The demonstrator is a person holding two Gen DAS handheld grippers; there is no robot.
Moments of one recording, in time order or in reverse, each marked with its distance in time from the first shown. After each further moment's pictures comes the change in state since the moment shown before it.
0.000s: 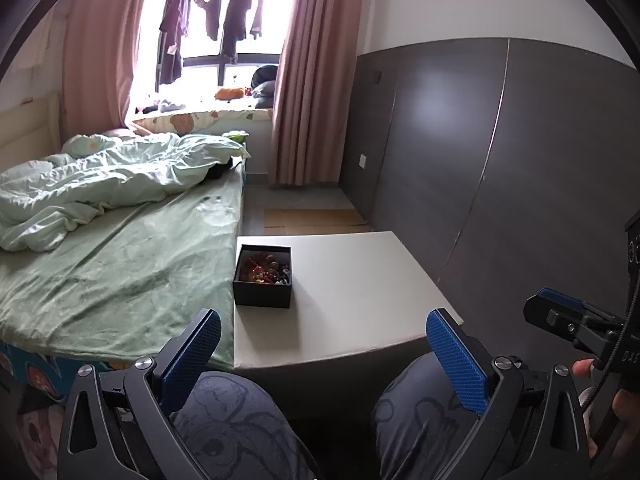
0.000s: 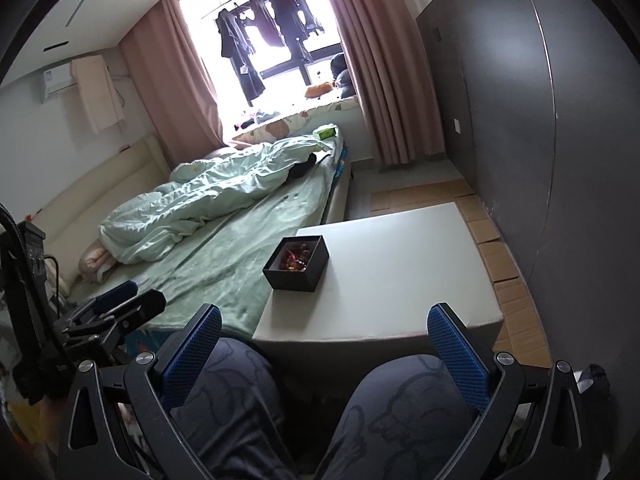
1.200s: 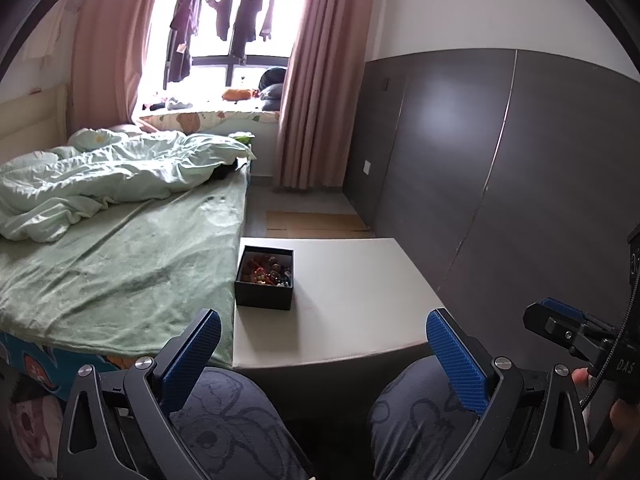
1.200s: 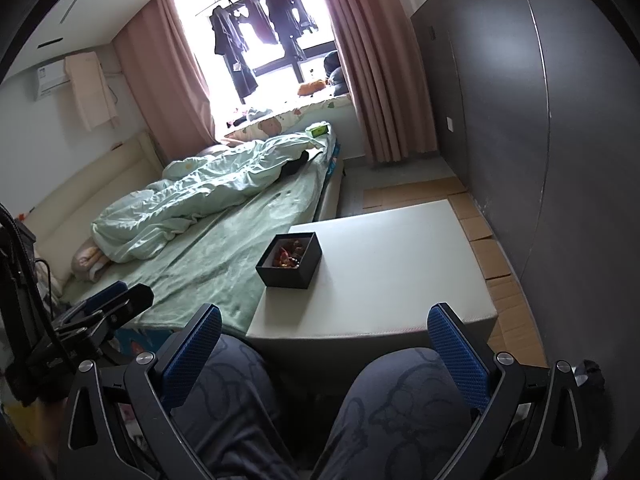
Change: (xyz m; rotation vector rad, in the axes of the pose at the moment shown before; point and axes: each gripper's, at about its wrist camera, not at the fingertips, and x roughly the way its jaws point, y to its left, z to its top) left arm -0.009 -0.001 -0.003 -0.031 -0.018 0.004; right arm 0.004 0.004 -0.006 -0.002 -0.003 -0.036
